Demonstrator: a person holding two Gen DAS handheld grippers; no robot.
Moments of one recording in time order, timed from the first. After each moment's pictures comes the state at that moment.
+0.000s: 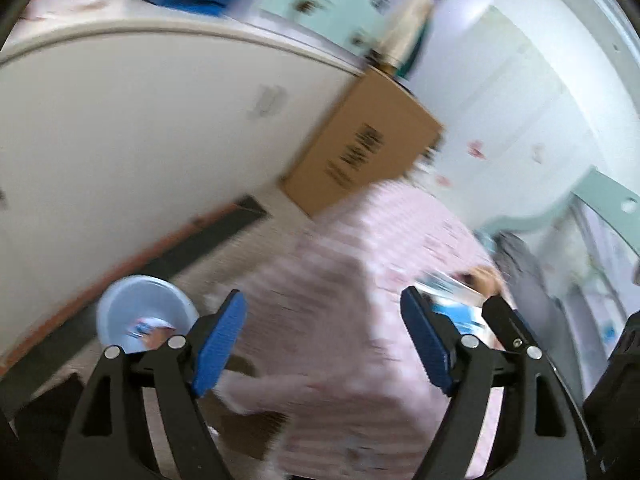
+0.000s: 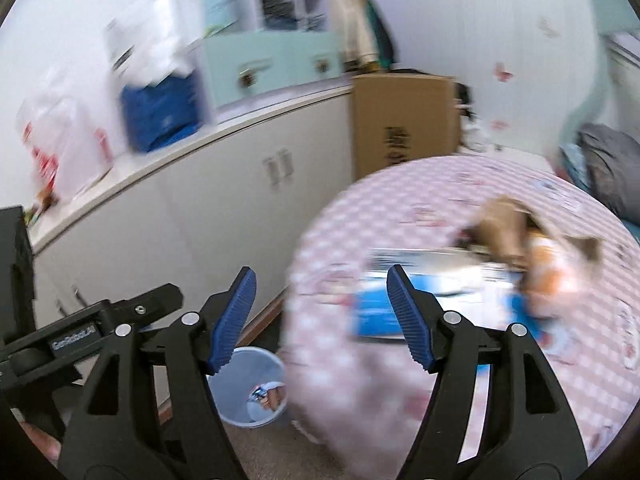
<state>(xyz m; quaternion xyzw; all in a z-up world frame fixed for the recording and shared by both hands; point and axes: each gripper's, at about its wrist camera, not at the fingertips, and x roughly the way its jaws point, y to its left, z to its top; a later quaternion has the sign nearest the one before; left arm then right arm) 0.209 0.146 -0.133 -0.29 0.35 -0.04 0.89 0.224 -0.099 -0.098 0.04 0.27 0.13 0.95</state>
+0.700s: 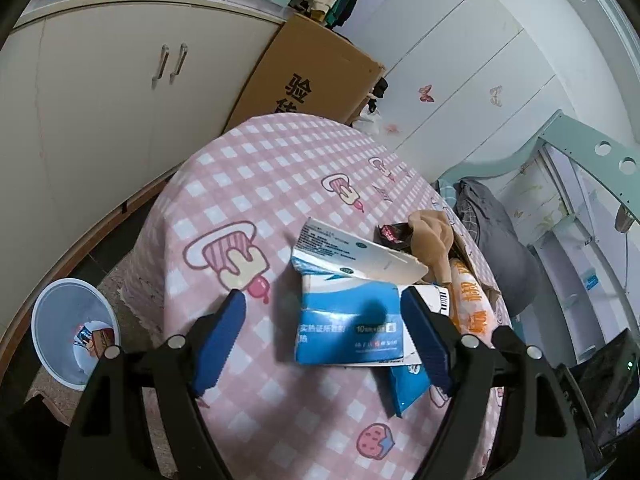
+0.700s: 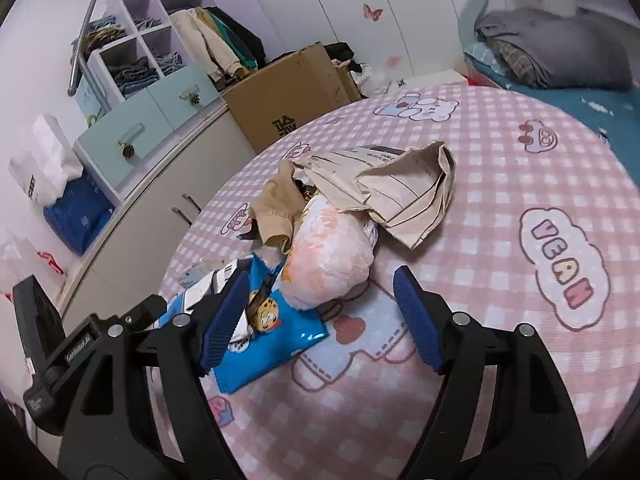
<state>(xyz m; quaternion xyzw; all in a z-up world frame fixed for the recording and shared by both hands) 0.286 0.020 -0.159 -0.25 0.39 -0.13 0.88 0.234 -0.272 -0.146 0.24 0.30 0.02 0.92</state>
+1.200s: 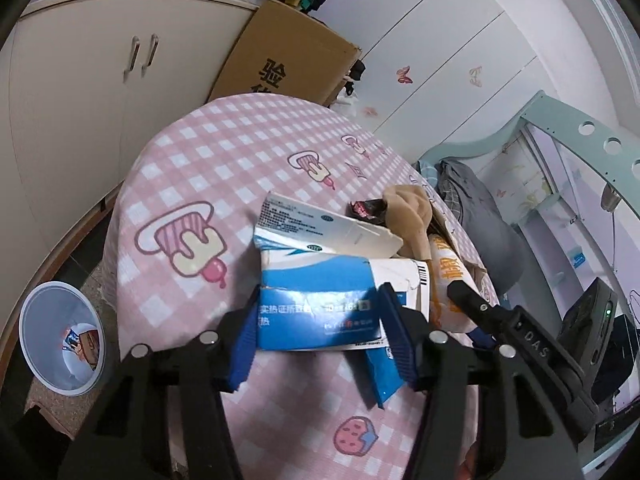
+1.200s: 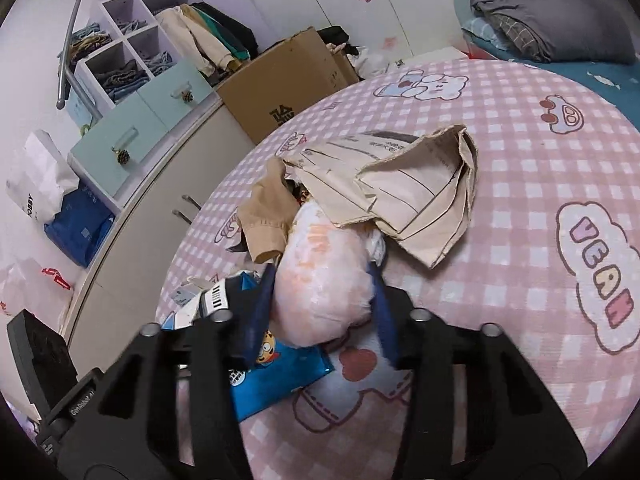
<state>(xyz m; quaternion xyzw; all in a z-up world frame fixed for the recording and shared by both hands) 0.288 0.001 -0.166 -0.24 0.40 -0.17 0.87 0.264 -0.277 -0.155 0.27 0.32 0.03 0.91</state>
